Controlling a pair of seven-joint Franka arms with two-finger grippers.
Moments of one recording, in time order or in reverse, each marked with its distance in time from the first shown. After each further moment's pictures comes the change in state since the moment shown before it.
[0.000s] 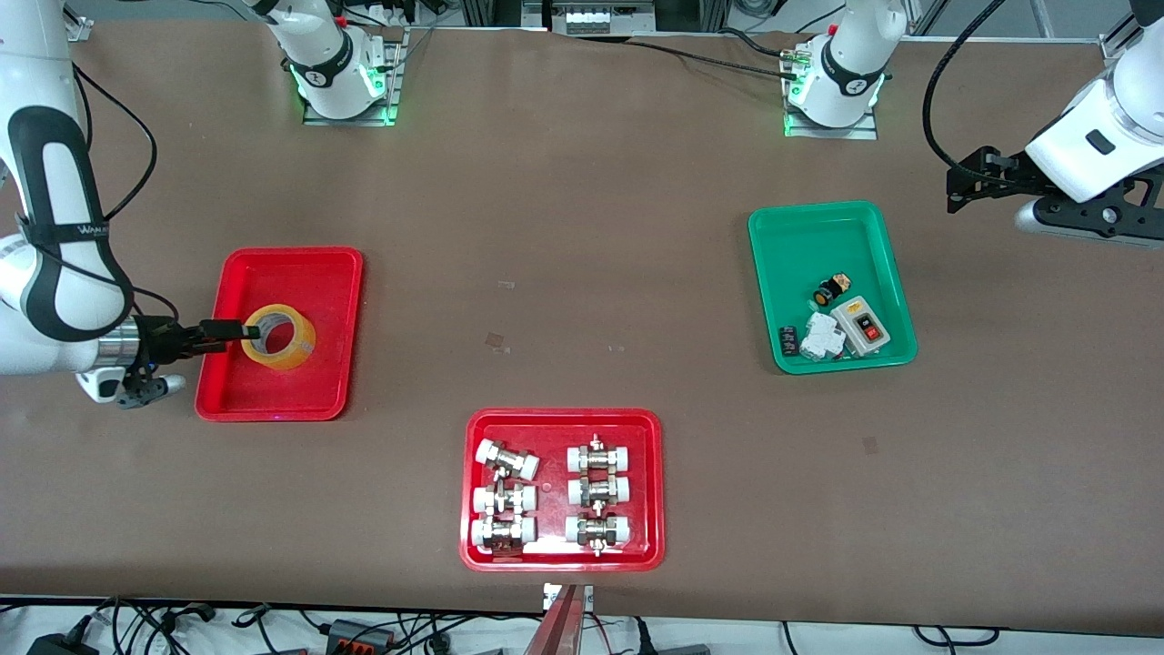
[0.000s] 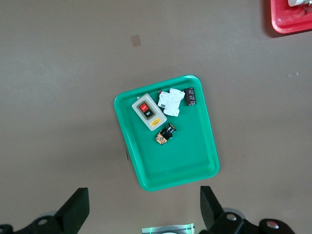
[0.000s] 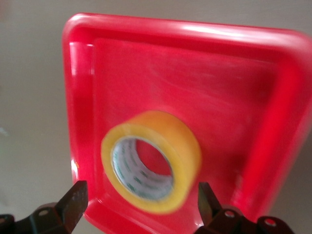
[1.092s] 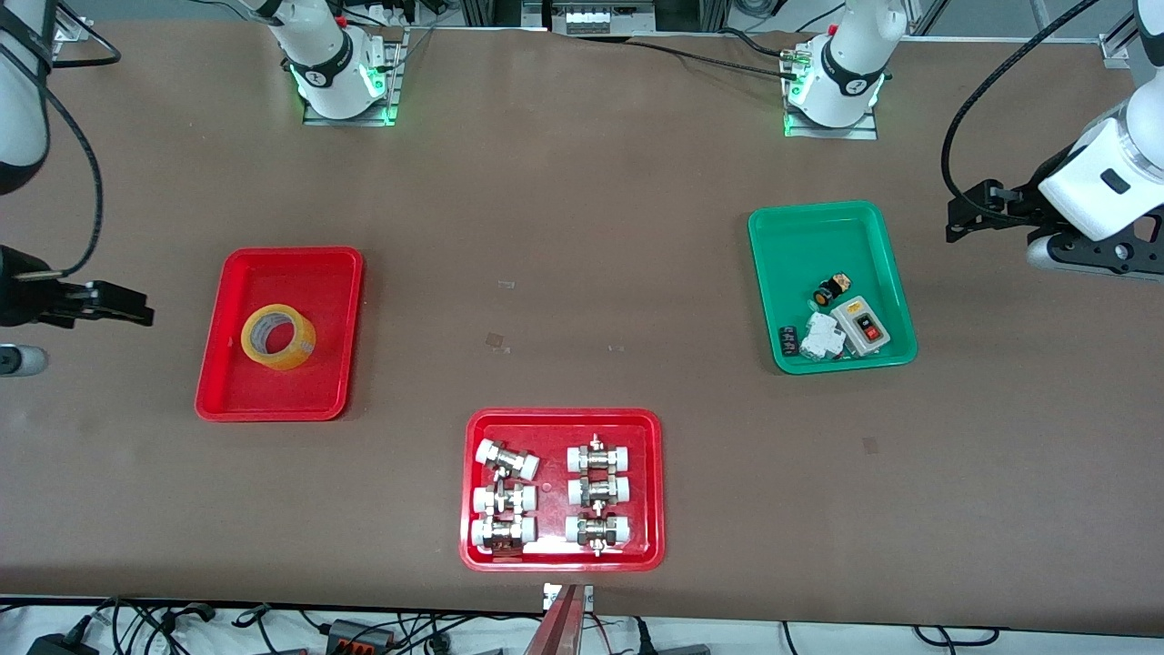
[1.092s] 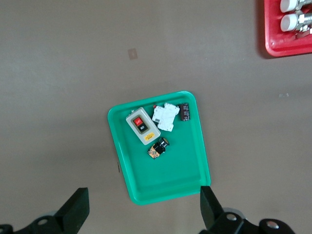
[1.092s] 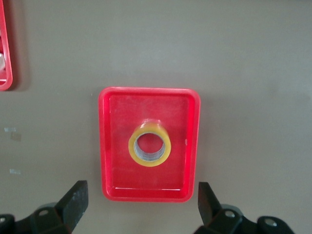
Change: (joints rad) left arm 0.006 0.085 0.013 0.090 -0.039 0.023 -0.030; right arm 0.195 -0.192 -0.008 0.431 -0.304 -0.314 0.460
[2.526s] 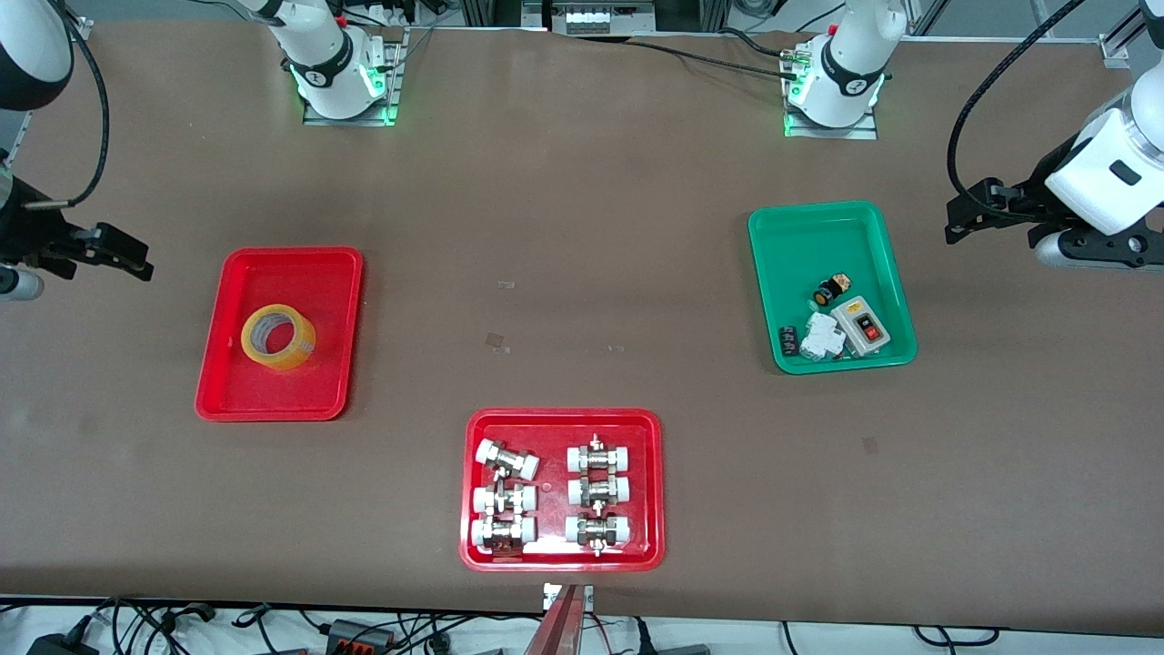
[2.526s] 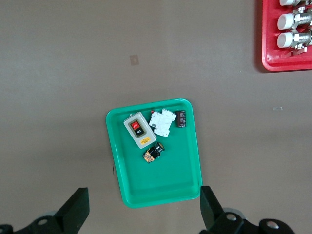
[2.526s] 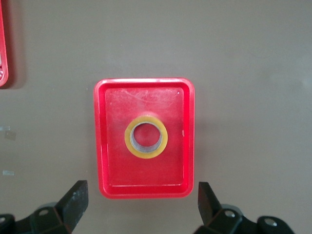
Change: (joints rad) left arm -0.007 0.000 -0.008 0.019 -0.001 -0.001 -0.079; right arm 0.059 -0.331 -0.073 -0.468 0.000 0.213 0.026
